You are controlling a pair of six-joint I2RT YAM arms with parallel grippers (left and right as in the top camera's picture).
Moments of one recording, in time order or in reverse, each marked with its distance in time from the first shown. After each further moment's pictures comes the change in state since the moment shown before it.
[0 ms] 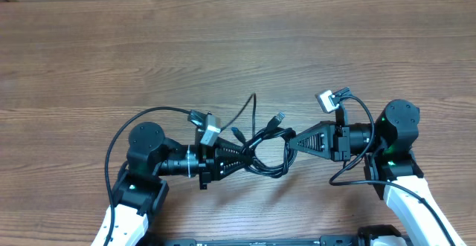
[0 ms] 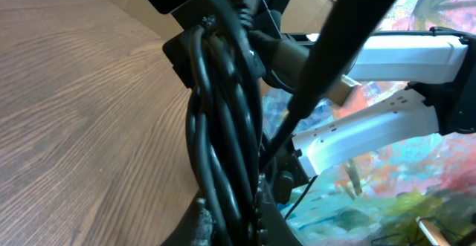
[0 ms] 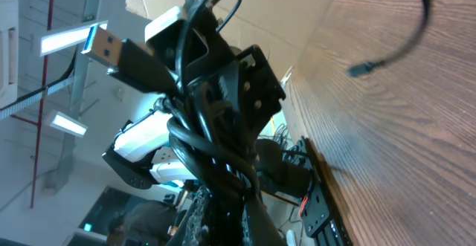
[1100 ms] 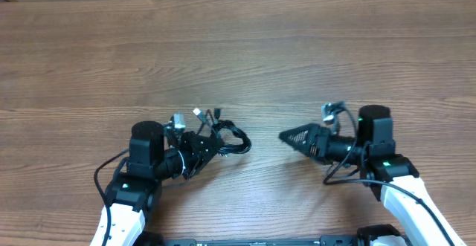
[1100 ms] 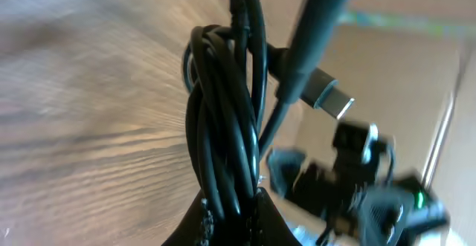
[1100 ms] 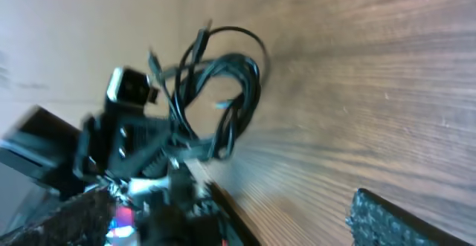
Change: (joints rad) left arm 0.117 0.004 -0.009 -0.499 -0.519 -0.733; right arm 0.060 -0.002 0.005 -0.704 0.559 -0.346
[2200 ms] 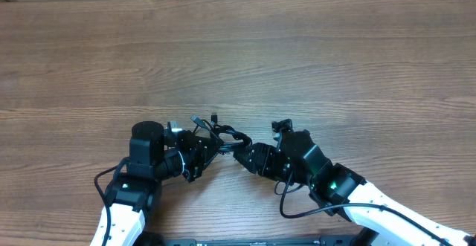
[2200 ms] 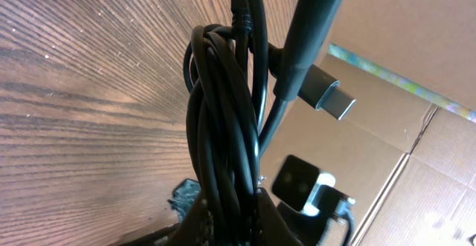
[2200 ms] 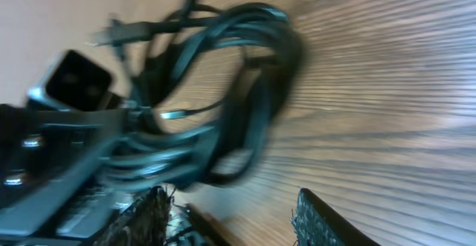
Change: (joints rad) left arm 0.000 0.000 0.000 -0.008 0.000 -0.272; right arm 0.650 0.084 0.000 0.274 0.659 0.494
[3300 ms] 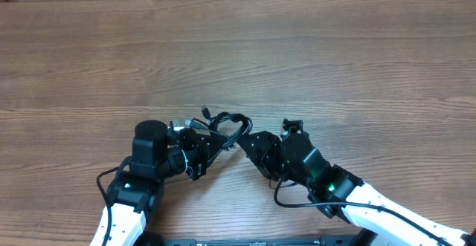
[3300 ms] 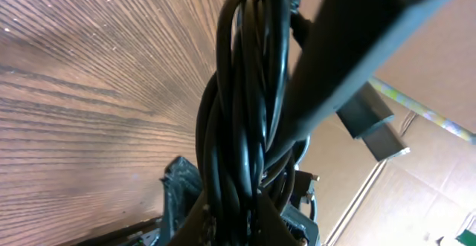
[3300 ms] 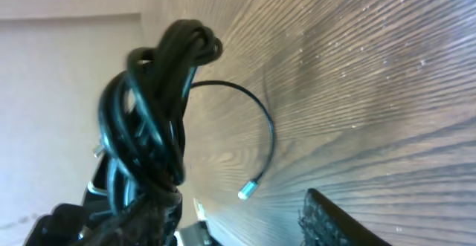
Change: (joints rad) left arm -0.049 -0.001 0.012 0.039 -0.024 -0.130; right arm 0.020 0.008 -0.012 0.097 0.178 0.389
